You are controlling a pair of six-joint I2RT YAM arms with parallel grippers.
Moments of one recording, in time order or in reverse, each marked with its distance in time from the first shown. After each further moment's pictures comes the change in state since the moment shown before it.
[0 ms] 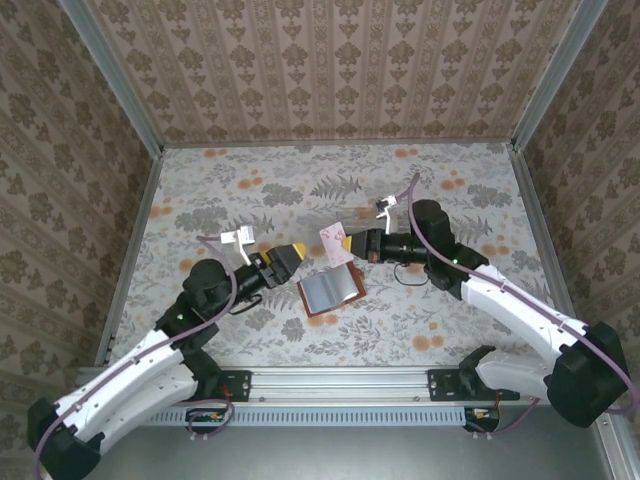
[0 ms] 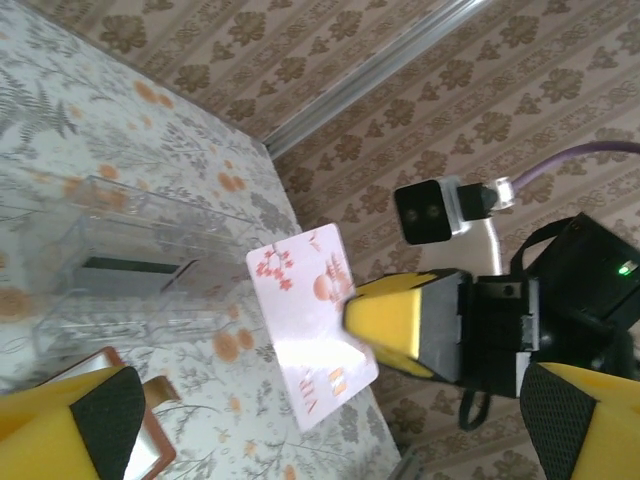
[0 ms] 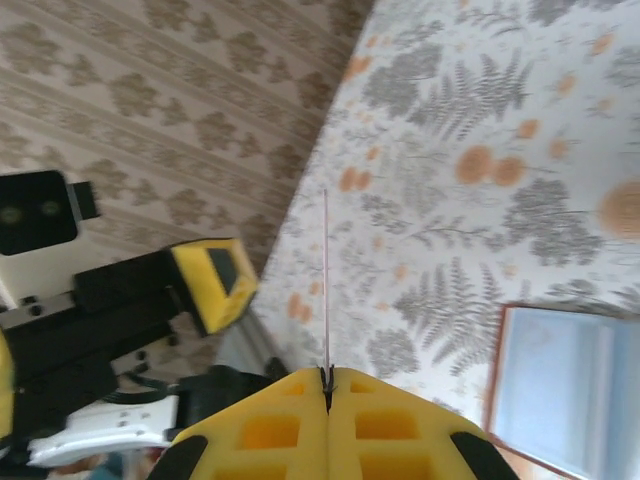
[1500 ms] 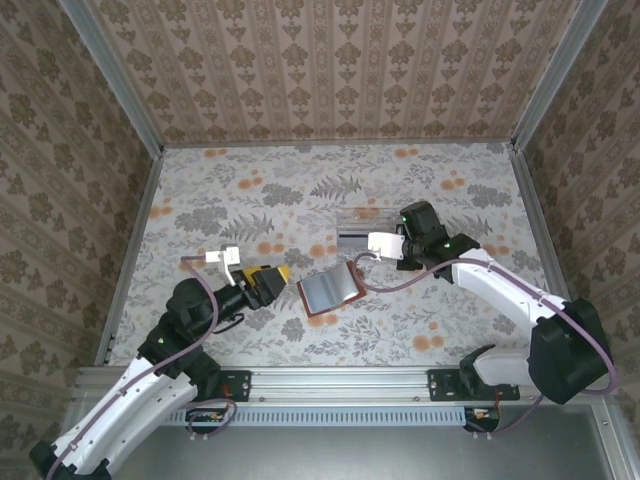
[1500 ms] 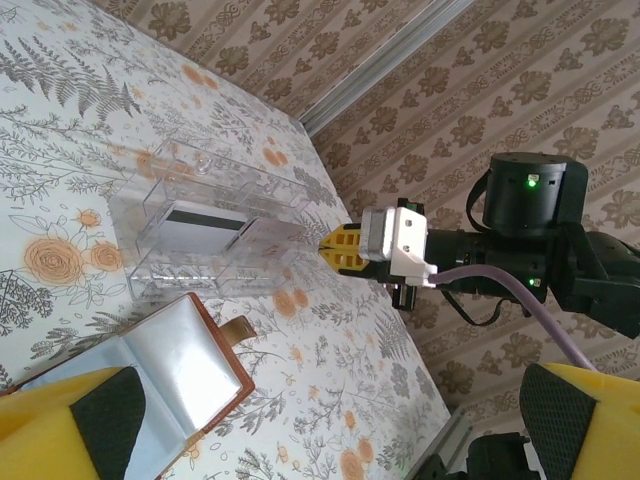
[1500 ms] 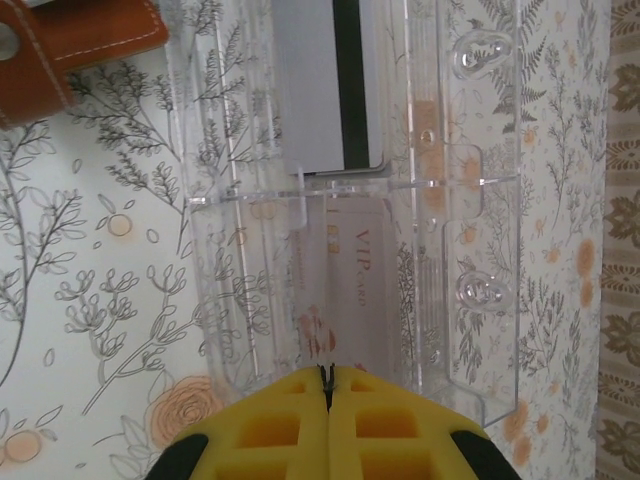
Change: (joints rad) left arm 0.078 -0.253 -0.095 -0.219 0.078 0.091; right arm -0.099 0.156 0.013 -0.307 0.615 -1.806
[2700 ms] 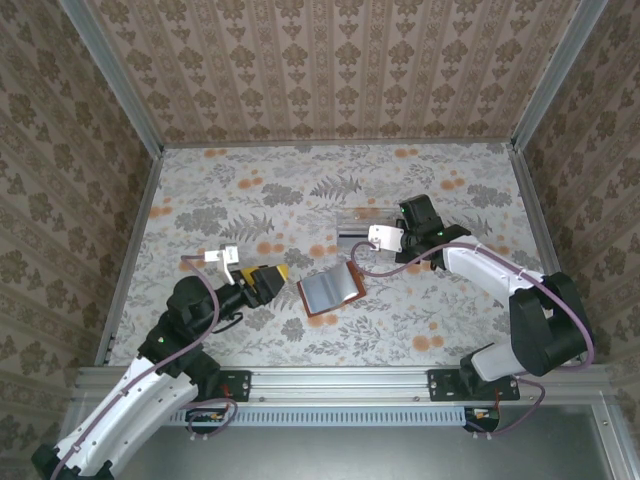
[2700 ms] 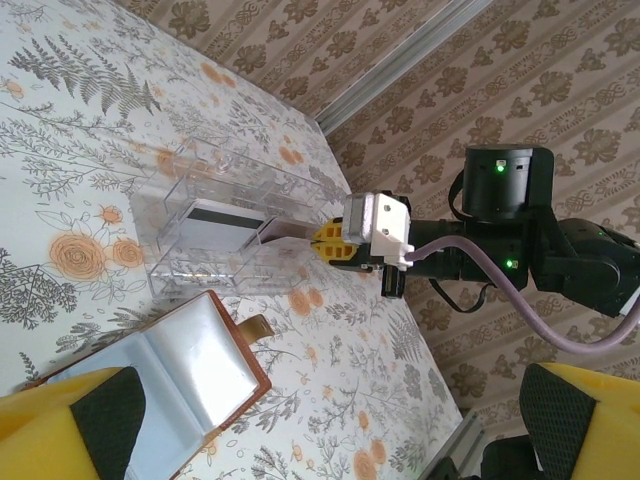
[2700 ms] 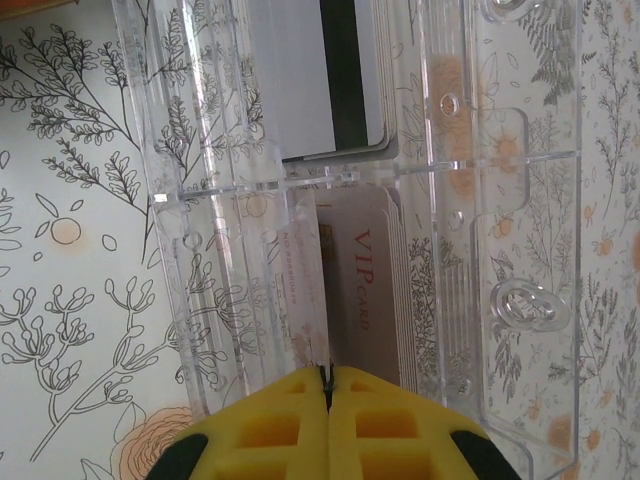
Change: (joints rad) left arm 0.039 0.008 0.000 -0.020 0.020 0.007; right arm -0.060 0.140 0.037 0.045 -0.037 0.004
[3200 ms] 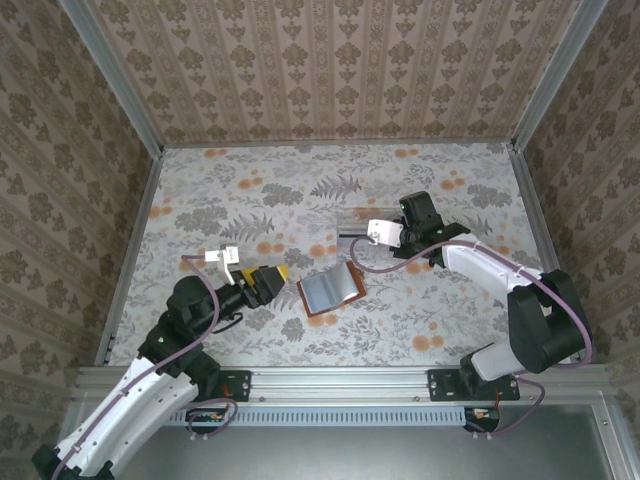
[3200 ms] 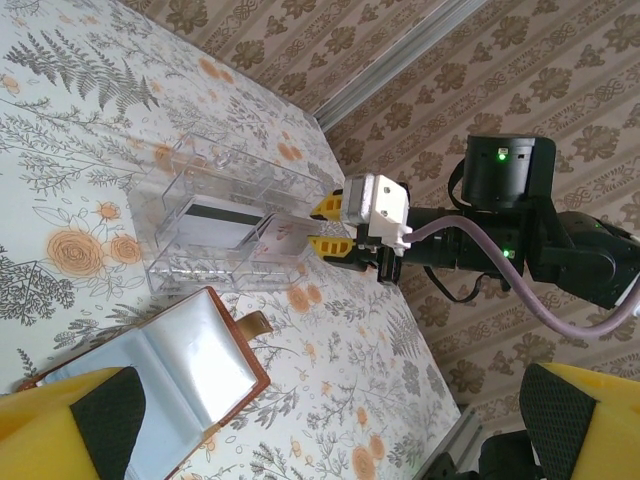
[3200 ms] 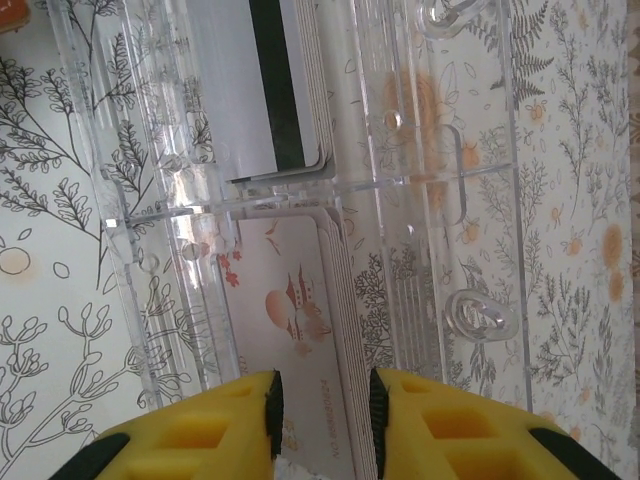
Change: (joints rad) left arm 0.007 0.000 0.000 -0.002 0.014 0.000; right arm -0.005 0.016 0.016 0.046 0.005 0.026
